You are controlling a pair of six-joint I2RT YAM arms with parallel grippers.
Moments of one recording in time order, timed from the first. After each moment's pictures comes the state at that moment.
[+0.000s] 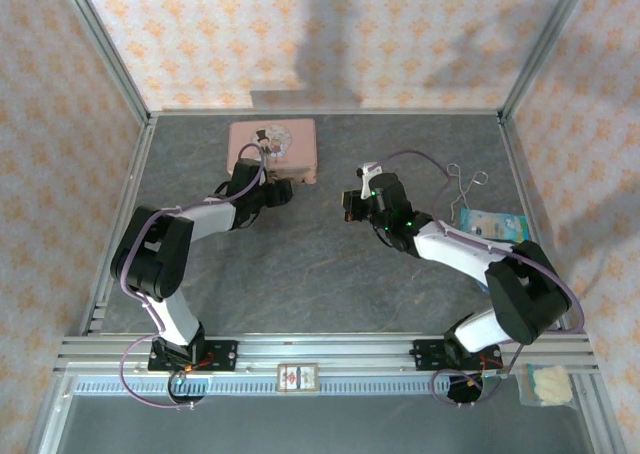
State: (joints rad) left arm -0.27 1.74 0.92 0.09 0.05 -0.43; right arm 0.60 1.45 0.79 0.15 -0.04 0.40
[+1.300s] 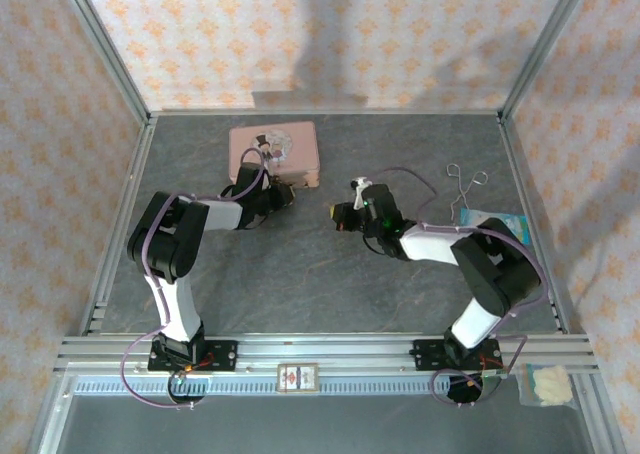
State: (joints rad) left arm -0.26 1.89 0.92 0.26 0.28 -0.74; right arm 0.60 1.66 0.72 0.39 -0.21 0.61
